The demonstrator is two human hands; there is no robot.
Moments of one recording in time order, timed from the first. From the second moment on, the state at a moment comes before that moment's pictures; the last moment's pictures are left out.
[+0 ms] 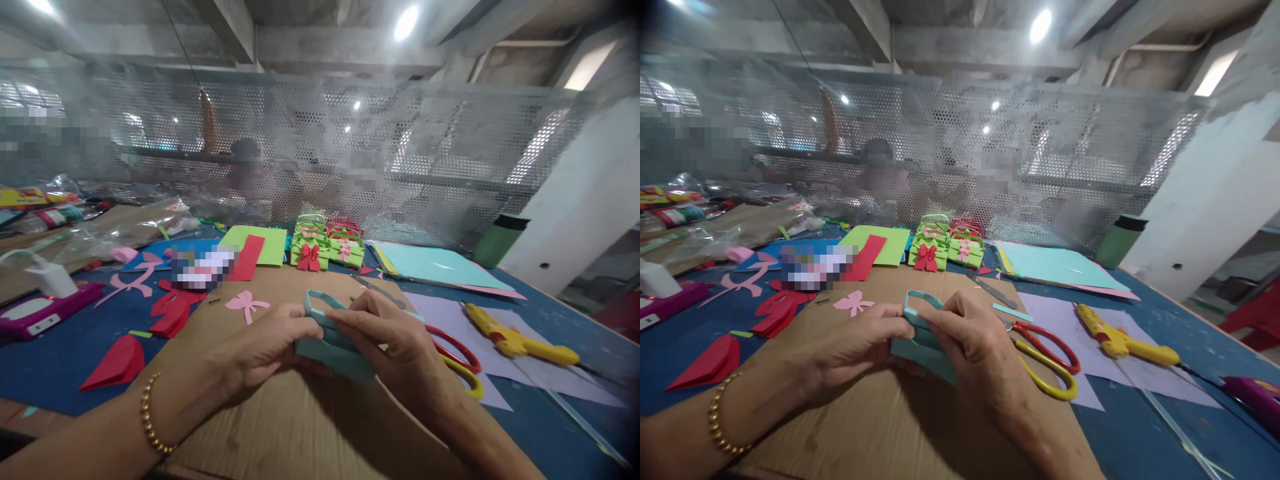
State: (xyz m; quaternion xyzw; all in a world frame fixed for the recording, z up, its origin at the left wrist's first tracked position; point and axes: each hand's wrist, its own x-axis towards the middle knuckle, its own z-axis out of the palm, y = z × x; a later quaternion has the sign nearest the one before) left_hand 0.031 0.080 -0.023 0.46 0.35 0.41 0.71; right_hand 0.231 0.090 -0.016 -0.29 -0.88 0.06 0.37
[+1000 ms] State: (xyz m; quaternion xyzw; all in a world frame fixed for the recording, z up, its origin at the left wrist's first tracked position) left_hand 0.030 0.085 -0.026 0.44 0.34 0.41 0.72; right_hand 0.233 0.095 -0.015 -0.29 -0.88 0.04 0.38
